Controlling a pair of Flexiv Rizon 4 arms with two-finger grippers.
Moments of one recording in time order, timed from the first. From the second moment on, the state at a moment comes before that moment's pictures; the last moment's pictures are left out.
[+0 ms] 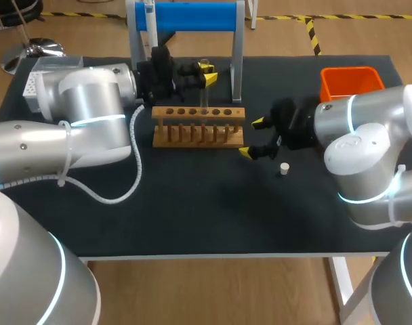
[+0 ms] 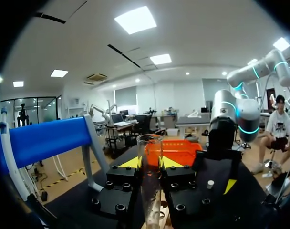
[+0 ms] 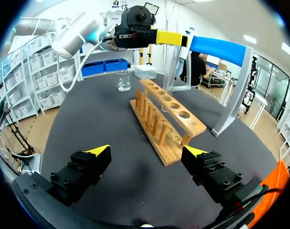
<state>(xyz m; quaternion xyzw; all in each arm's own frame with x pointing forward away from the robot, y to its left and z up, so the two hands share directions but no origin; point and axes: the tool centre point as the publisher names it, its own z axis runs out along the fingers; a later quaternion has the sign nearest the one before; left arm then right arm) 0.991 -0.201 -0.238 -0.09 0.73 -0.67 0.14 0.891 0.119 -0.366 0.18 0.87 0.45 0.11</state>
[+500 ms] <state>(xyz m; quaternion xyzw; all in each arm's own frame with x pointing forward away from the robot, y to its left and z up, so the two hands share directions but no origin) 0.992 -0.198 -0.247 -0.10 0.73 -0.67 0.14 0.891 0.119 -0.366 0.18 0.87 0.45 0.11</state>
